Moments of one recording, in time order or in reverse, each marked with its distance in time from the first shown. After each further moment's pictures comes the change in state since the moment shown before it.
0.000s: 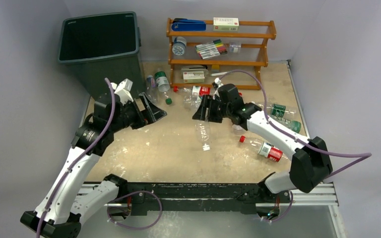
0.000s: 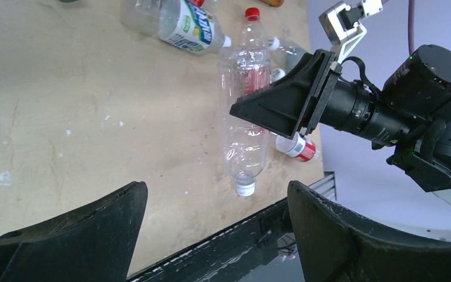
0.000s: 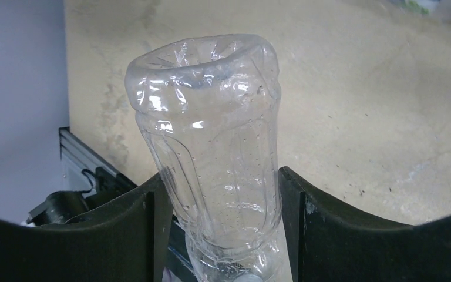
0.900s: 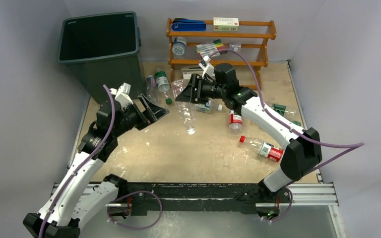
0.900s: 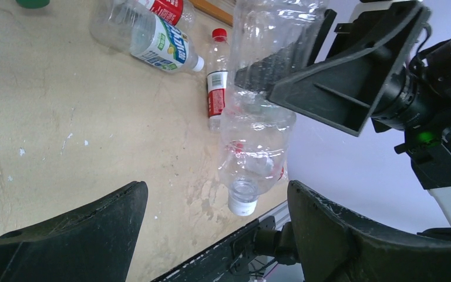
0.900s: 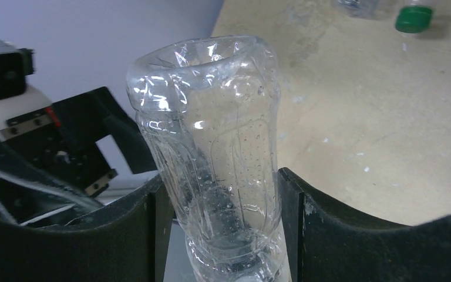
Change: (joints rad) left arm 0.000 -0.081 -0.185 0.252 0.014 -0.164; right arm 0.003 0.138 0.333 0.087 -0.295 0.034
